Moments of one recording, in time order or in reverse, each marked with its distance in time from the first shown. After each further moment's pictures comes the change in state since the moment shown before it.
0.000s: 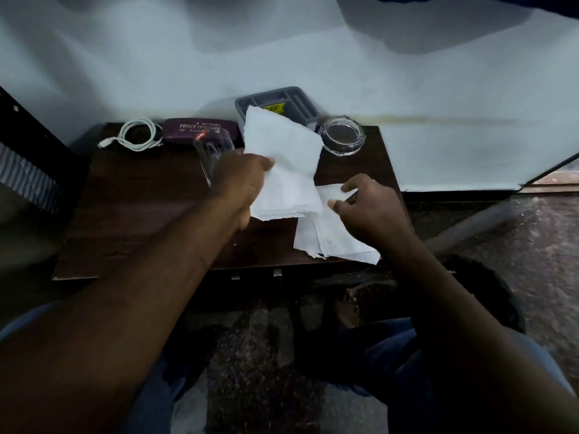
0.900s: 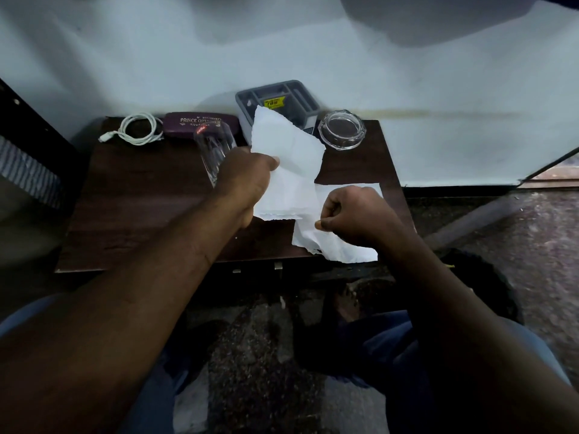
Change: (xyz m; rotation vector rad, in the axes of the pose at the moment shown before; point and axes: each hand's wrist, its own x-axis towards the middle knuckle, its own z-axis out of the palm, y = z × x) left_hand -0.014 0.001 0.001 0.132 0.000 0.033; right_hand -0.009 -0.011 0.004 -0.204 -0.233 -0.127
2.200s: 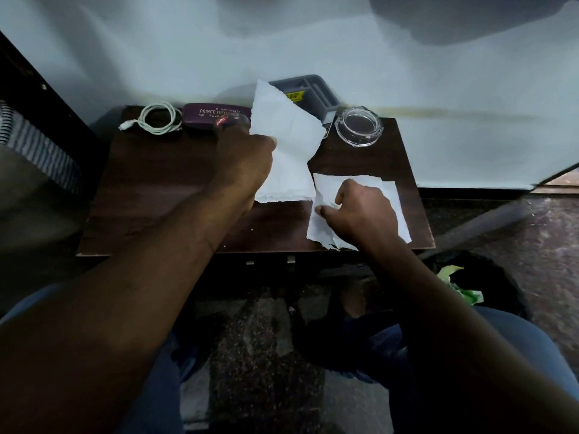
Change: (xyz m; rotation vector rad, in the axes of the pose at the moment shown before) left_hand -0.008 0.017 -0.026 0.050 0.113 0.107; right_hand 0.009 -0.010 0.039 -0.088 0.268 0.110
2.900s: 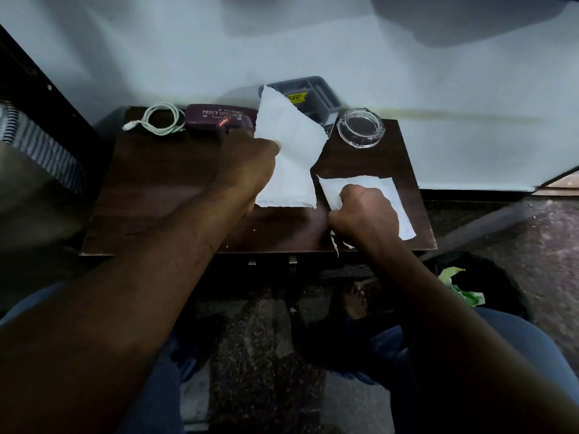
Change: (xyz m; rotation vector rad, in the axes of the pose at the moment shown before) left_hand 0.001 -0.004 -0.003 0.084 -0.026 0.002; right_hand -0.001 -0.005 -0.004 -0.016 -0.026 0.037
